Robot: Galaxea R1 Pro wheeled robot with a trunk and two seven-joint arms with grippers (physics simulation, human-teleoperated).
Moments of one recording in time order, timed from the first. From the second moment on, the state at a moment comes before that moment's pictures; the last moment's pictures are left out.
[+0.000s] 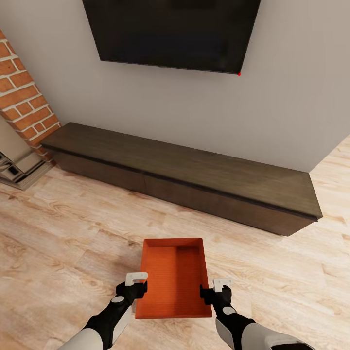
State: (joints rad) left arm -0.58 -0.11 -0.06 -0.34 0.05 -0.04 0.12; right arm -0.68 0.14 0.02 0.00 0.07 -0.34 -0.16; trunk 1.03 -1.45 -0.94
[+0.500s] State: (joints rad) left arm -0.58 -0.11 -0.06 -0.33 0.05 -0.04 0.12; right arm -0.68 0.14 0.02 0.00 0.06 -0.34 -0.16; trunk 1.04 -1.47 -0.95
